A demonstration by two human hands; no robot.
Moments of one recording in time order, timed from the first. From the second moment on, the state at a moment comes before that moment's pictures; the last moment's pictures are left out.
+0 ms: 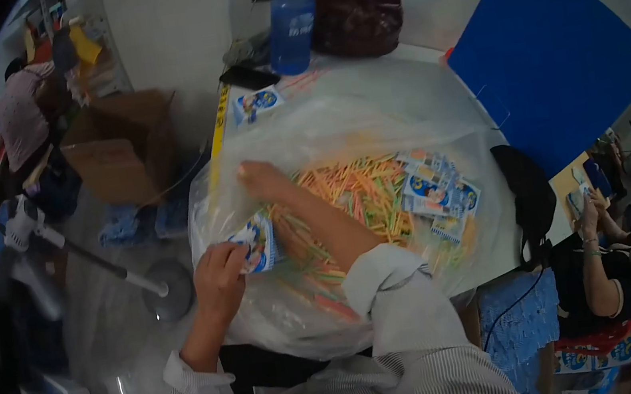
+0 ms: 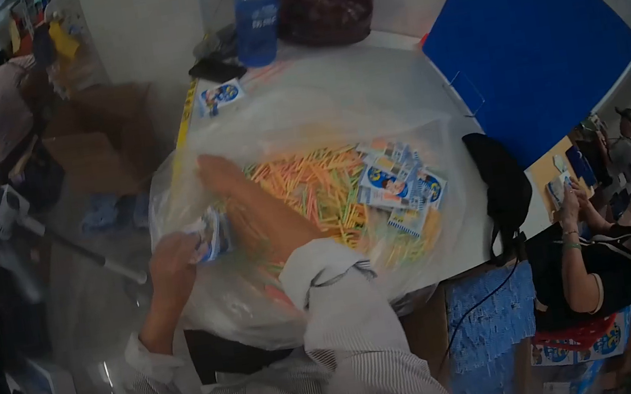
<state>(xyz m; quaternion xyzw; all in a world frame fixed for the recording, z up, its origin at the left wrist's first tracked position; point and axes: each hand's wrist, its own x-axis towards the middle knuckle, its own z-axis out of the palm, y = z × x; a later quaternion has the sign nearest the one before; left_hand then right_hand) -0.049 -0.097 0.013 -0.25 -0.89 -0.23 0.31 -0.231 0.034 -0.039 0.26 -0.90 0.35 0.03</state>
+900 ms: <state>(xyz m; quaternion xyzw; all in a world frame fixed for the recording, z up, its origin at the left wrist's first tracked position) -0.054 -0.083 0.046 -0.10 -0.88 -0.39 0.23 -0.079 0.131 0.063 0.12 -0.82 0.56 0.01</state>
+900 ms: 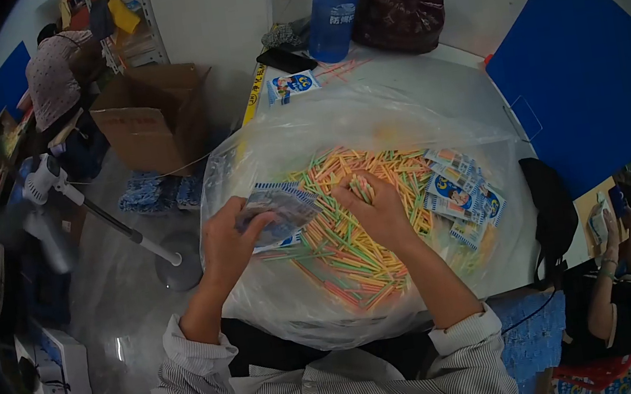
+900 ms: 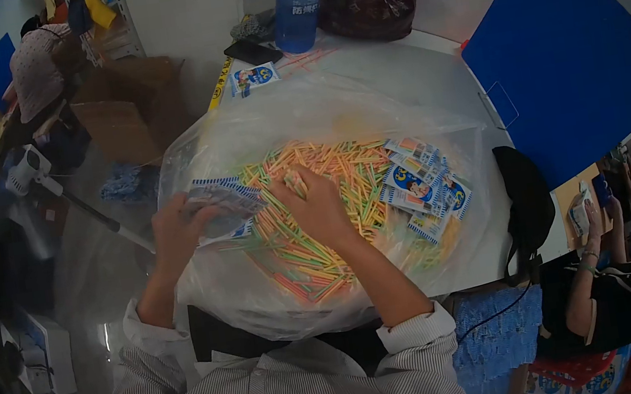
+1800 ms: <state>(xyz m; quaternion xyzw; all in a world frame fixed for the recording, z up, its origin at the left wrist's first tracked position) -0.041 -0.058 0.050 -0.21 -0.87 -0.44 0.11 -0.031 0.135 0.045 0.11 -0.74 0.66 -0.02</state>
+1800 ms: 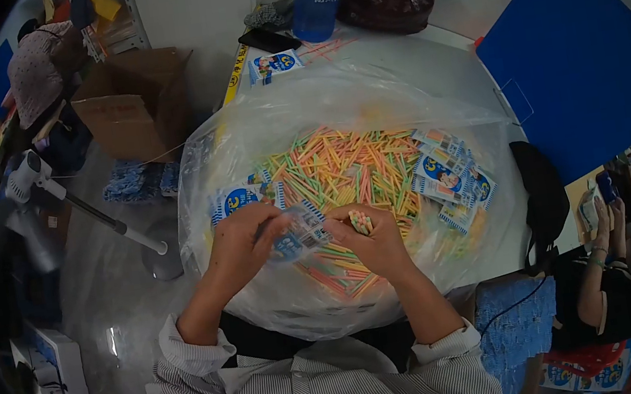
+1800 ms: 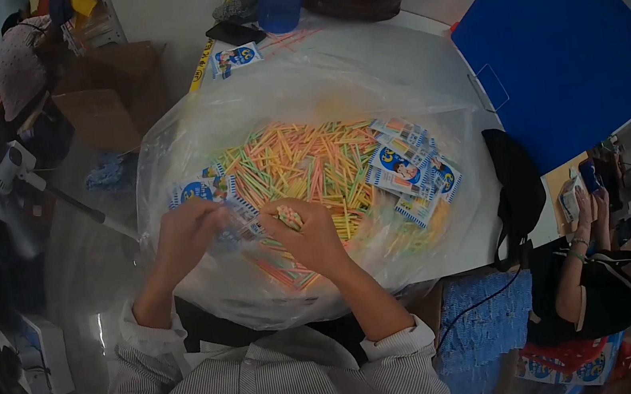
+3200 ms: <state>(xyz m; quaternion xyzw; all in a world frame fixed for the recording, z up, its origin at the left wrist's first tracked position) -0.031 -0.006 0.039 -0.22 -0.82 -0.42 0.32 -0.025 0.144 0.086 0.19 -0.93 0.30 -0.06</state>
